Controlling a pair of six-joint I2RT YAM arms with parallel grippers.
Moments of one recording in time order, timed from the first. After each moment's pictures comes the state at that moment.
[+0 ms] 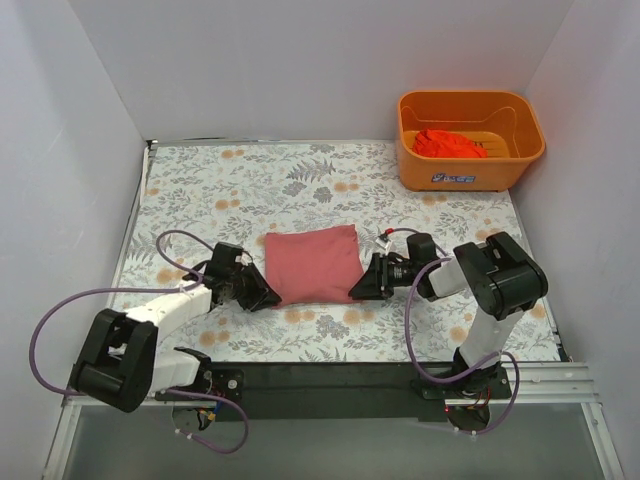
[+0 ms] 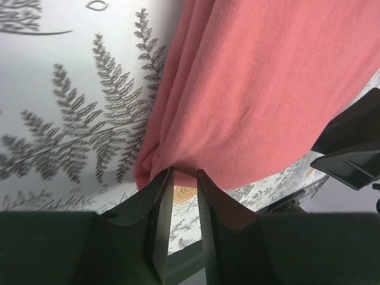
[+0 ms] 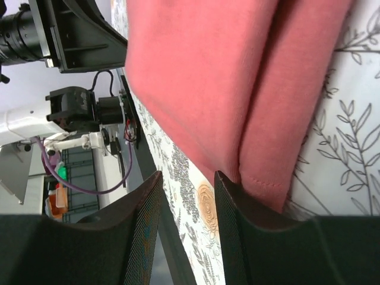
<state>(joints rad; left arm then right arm) -0.35 1.26 0.46 -0.20 0.35 -0.96 0.38 1.79 0.46 0.65 -1.03 0.76</state>
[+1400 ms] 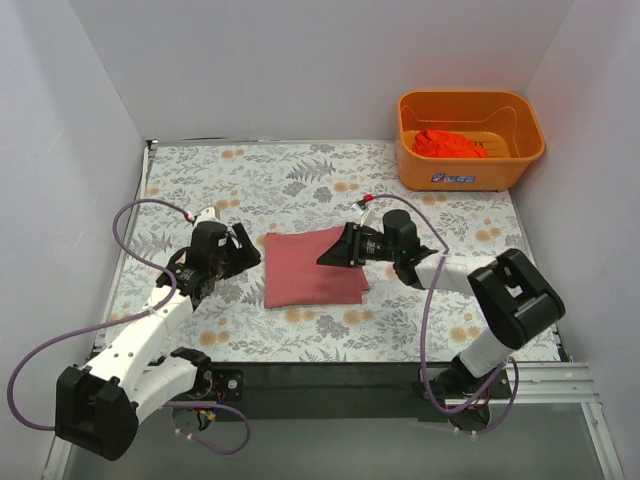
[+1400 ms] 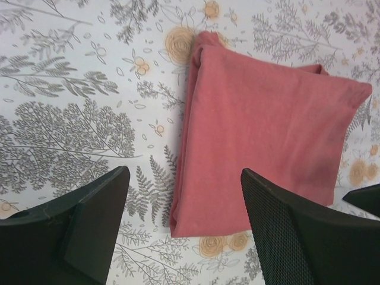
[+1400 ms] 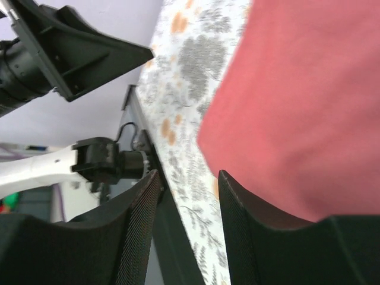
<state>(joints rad) -0.35 0.96 0.66 -0.40 -0.15 -0.66 0.63 1.64 0.67 0.69 -0.73 0.91</state>
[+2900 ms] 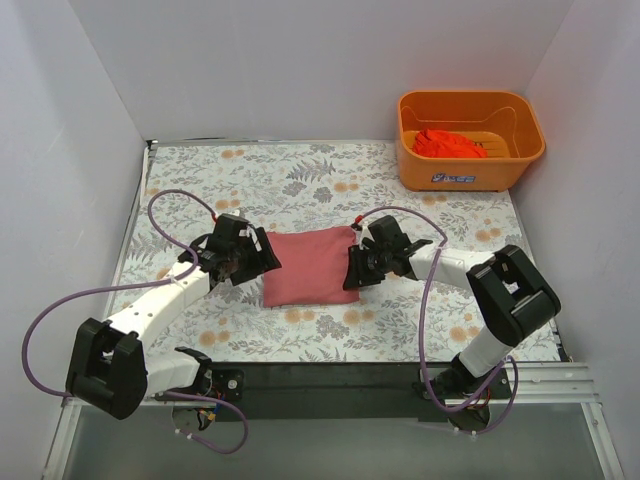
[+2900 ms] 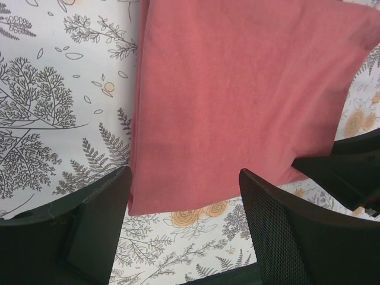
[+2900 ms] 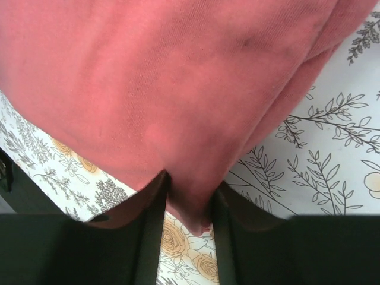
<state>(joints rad) -0.41 1.20 0.74 -0.45 0.04 -0.74 0.62 1.62 0.79 -0.11 -0.40 0.41</state>
